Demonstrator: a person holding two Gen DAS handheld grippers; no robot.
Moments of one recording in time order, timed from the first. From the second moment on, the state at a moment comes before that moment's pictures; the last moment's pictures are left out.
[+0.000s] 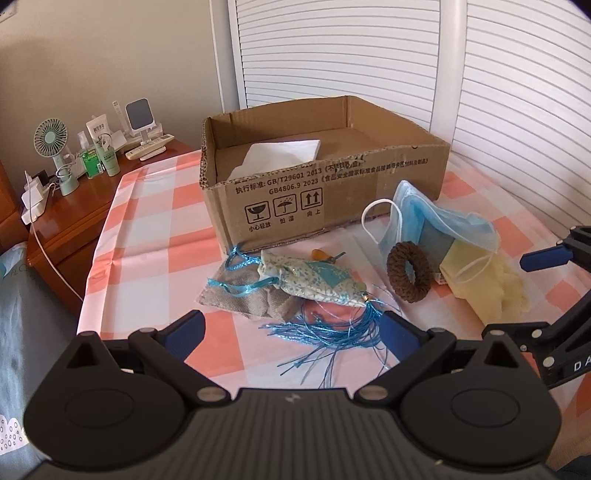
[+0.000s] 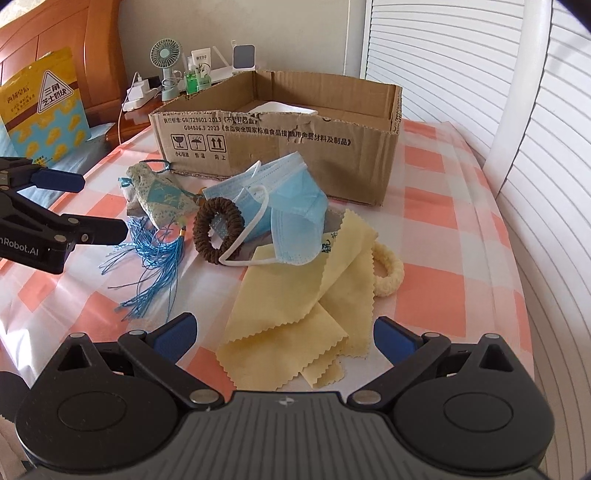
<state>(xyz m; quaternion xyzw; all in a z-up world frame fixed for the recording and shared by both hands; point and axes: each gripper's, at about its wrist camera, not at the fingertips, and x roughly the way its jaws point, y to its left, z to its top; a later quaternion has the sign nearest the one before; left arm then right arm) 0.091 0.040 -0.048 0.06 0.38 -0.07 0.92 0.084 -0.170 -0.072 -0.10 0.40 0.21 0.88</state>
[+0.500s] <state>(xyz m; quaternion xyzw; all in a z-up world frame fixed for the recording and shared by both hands) 0.109 0.028 -0.054 0.06 0.37 -0.08 0.92 0.093 -0.165 -0.088 -0.13 0.38 0.22 0.89</state>
